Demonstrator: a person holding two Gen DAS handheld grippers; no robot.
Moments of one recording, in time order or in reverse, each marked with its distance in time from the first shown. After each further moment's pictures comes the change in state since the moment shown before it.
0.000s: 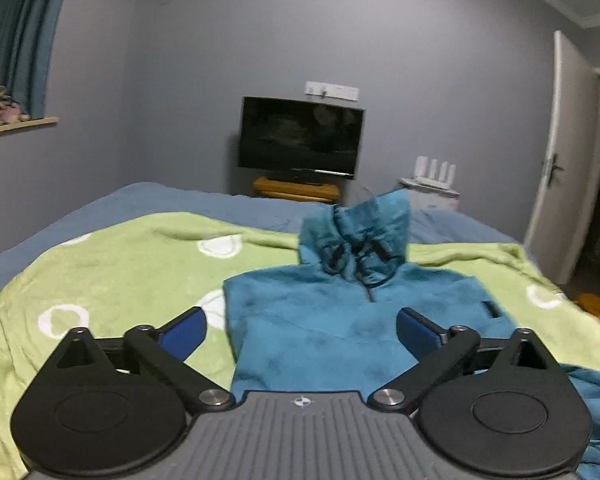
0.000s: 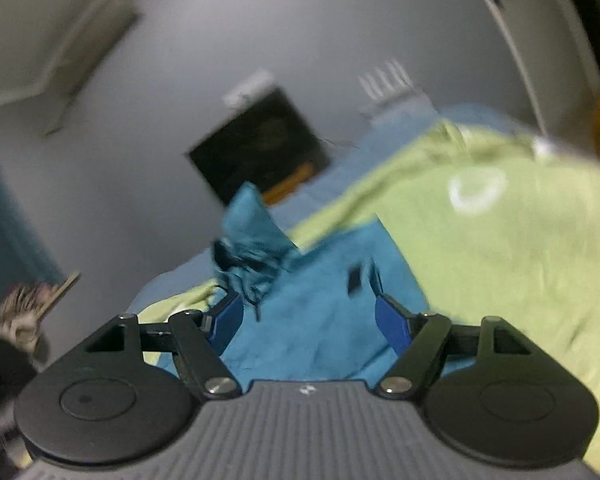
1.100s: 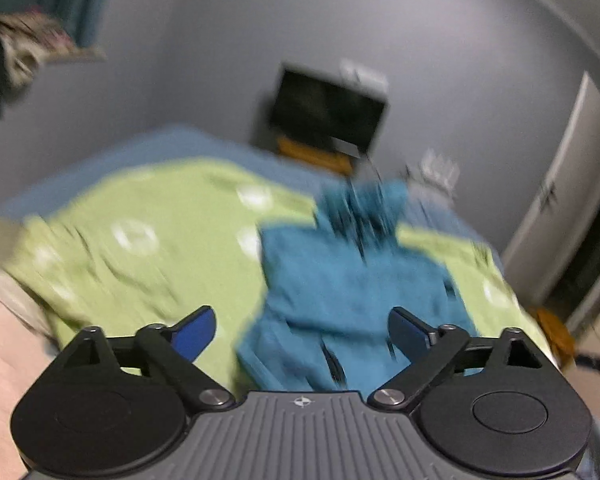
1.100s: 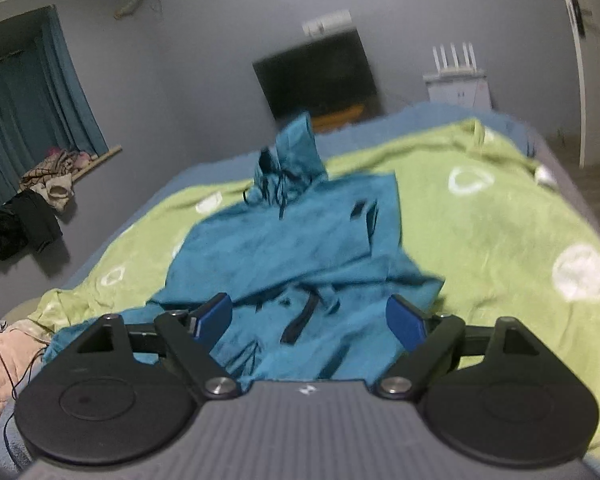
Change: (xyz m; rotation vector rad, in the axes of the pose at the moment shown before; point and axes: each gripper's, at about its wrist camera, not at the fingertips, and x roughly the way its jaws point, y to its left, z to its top) left arm -0.187 0.062 0.002 -0.196 0.191 -0.026; right arm -0.151 -0.006 -0.015 -0.209 0.294 0.048
